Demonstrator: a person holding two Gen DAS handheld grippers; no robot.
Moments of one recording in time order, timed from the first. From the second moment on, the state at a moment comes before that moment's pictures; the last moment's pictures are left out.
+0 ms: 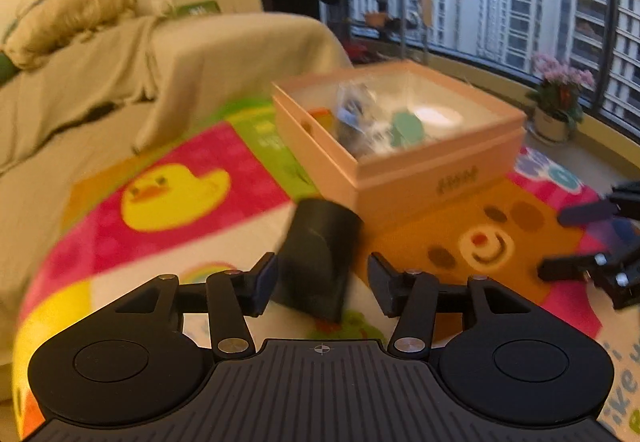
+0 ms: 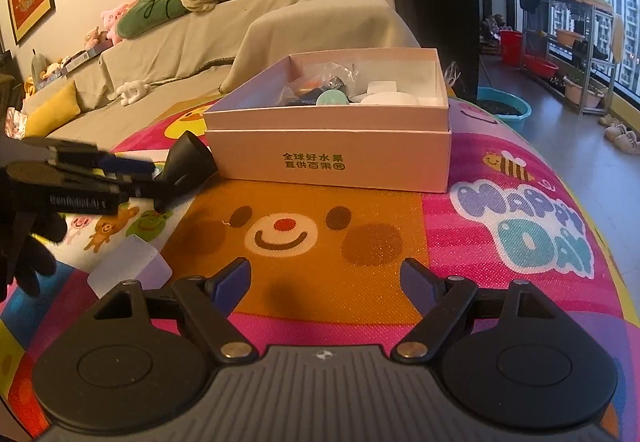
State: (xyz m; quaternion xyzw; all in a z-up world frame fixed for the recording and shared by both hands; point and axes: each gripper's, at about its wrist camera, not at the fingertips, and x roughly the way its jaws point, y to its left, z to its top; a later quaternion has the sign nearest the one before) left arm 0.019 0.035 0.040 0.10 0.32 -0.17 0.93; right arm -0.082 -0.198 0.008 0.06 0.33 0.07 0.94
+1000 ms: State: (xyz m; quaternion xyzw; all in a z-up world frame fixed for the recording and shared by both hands) left arm -0.052 0.067 0.020 0.00 0.36 -0.16 0.92; right arm -0.075 -0.189 0.006 0.04 0.34 0.08 0.94
